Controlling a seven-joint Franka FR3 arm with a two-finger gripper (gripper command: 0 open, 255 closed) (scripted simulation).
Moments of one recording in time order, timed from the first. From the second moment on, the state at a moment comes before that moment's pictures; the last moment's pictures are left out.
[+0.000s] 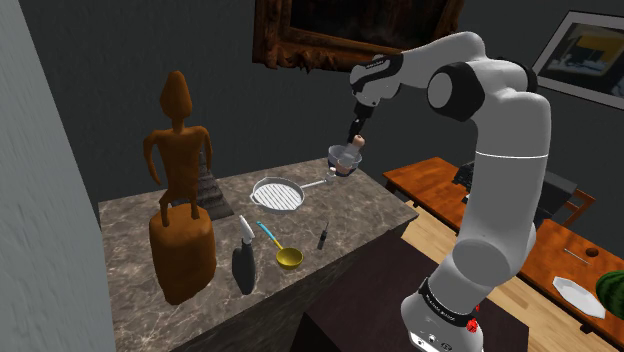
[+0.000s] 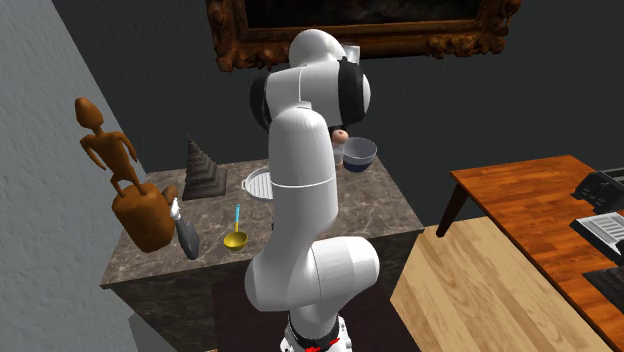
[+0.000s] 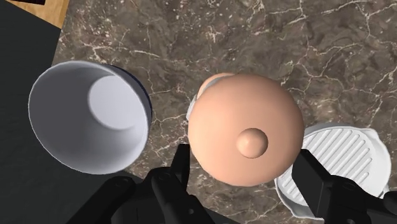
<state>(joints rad) -0.14 0.42 -0.47 -1.64 0.27 2.02 -0.99</state>
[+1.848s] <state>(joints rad) -0.17 0.38 -0.49 -1.31 0.23 1.66 -0.94</state>
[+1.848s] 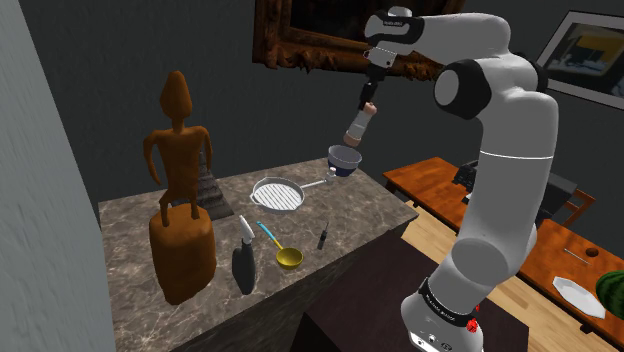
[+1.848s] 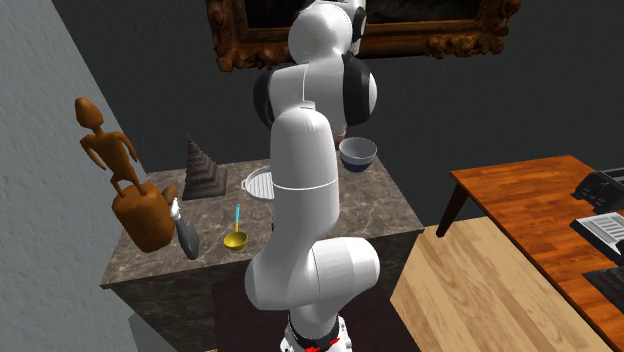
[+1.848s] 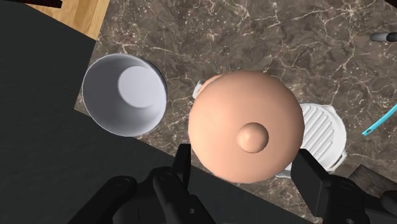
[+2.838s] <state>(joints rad) 0.00 0.10 -0.45 -1.58 0.10 1.69 -0.75</state>
